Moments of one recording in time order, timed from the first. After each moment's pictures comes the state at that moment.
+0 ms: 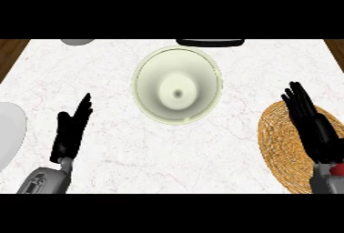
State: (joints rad) left arm -0.15 0.34 -0.21 -1.34 0.13 0.27 0.15; right arm -0.08 -0.31 -0.04 -1.50 -0.23 0.06 -0.08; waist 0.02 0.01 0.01
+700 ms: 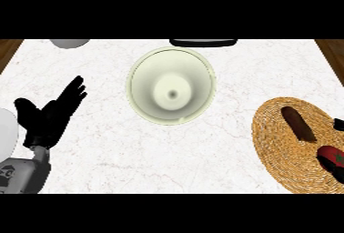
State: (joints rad) left arm -0.20 0.43 -0.12 -1.45 0.28 0.04 0.18; right arm 0.13 -0.51 -0.24 -1.42 -0.10 0.15 -0.50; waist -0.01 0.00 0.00
